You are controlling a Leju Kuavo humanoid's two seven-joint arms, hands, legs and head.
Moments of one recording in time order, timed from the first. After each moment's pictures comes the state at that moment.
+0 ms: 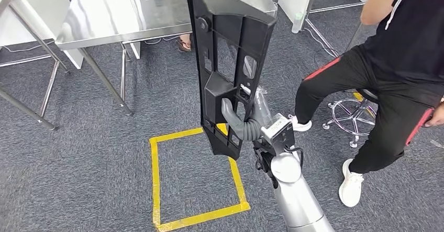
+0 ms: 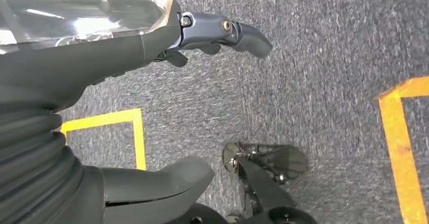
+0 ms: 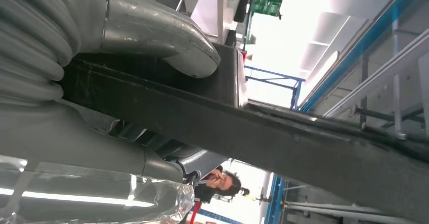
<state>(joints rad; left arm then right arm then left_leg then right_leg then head) -0.06 -0.10 0.57 -0.20 -0.57 0.07 -0.25 -0.29 0.11 0.31 -1.62 0.07 0.01 -0.46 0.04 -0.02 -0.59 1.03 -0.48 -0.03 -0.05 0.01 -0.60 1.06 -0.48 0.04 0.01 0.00</state>
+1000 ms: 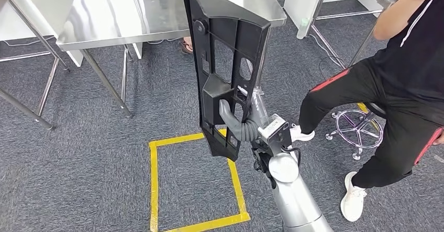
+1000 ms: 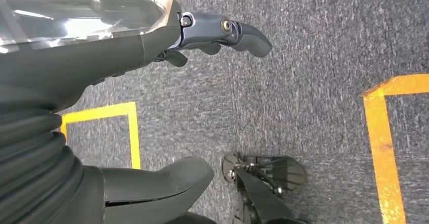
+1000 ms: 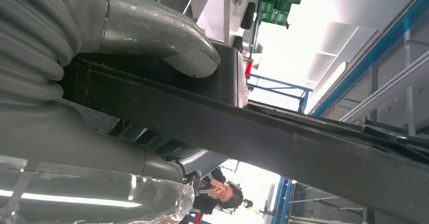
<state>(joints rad) -0.07 -0.11 0.57 -0.20 -0.58 0.07 -0.23 -0.29 0.11 0.31 -1.61 0.07 0.01 -0.47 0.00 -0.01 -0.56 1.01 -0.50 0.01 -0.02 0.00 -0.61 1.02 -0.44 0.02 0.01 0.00</state>
